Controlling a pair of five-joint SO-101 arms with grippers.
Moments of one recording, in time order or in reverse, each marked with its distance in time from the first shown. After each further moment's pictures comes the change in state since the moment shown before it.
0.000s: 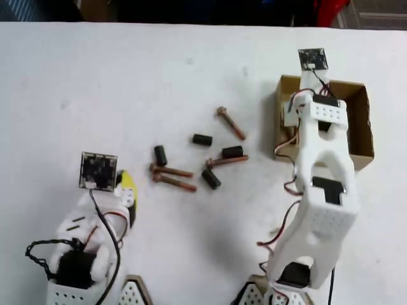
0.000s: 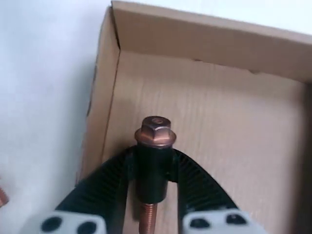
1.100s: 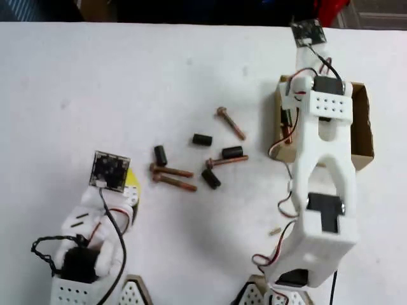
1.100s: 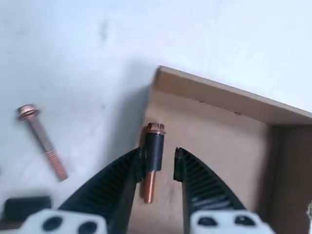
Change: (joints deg) left arm 0.0 0.2 4.5 -6.8 -7.5; right arm -4.8 -16.4 -3.8 14.3 4.0
